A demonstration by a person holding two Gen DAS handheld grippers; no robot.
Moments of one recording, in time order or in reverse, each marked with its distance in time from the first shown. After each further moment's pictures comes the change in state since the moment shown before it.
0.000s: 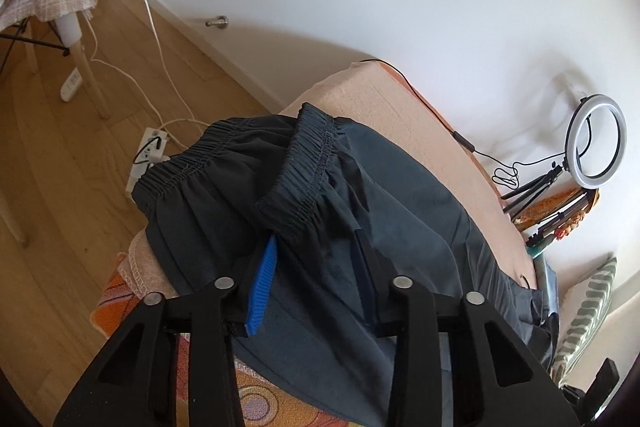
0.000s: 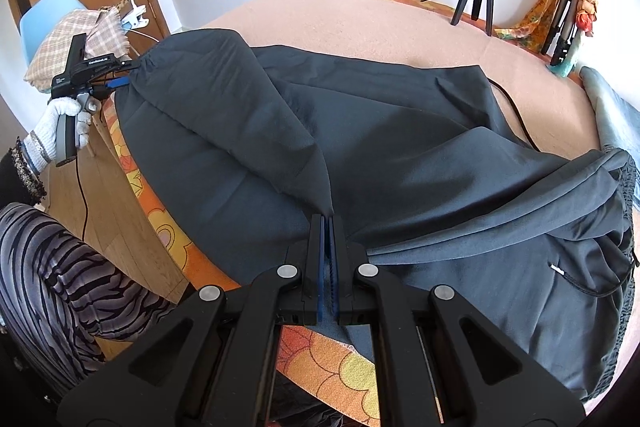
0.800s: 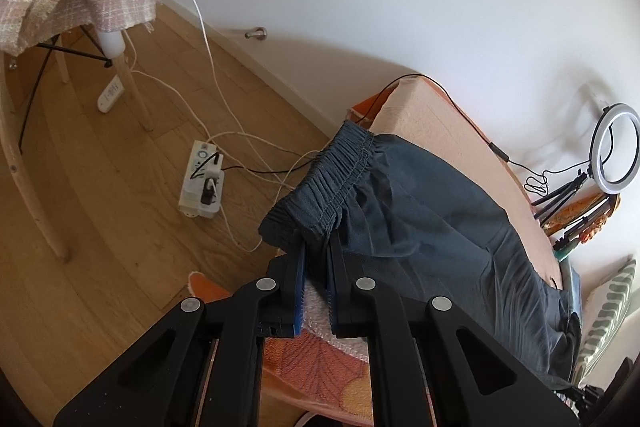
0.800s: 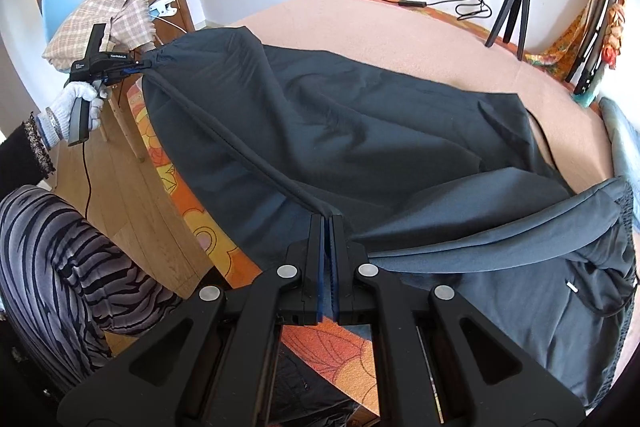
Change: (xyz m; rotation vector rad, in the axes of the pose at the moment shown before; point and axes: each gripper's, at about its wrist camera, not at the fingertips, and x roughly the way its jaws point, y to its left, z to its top) left arm -0.021 0.060 0.014 -0.006 -0.029 0.087; right arm 0.002 0.036 0.003 -0.066 -0.003 0.055
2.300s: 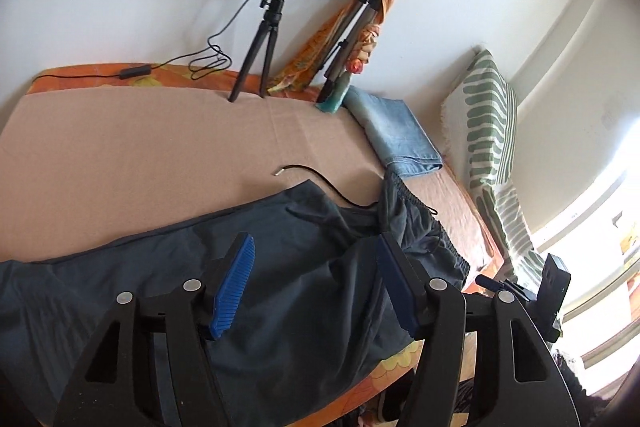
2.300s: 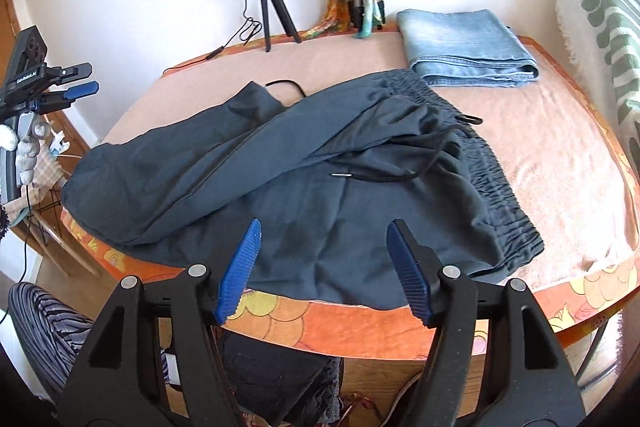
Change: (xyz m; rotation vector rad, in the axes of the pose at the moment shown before) left arm -0.005 -0.440 -0.096 0.666 0.400 -0.537; right arm -0.141 -0.150 -0.113 0.522 -0.178 -0.282
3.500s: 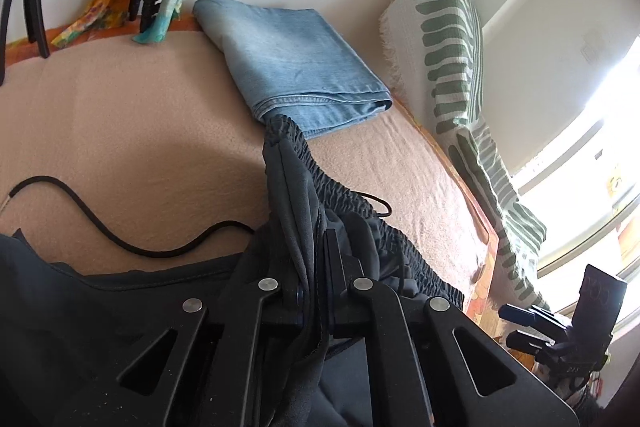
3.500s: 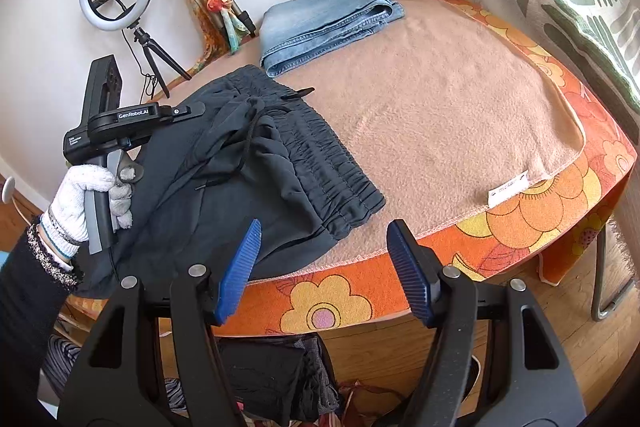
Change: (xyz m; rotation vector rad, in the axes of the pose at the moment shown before) left arm 0.246 -0.146 0.011 0.185 0.179 -0.177; right arm -0.032 -0.144 -0.036 0.359 -0.002 -0.064
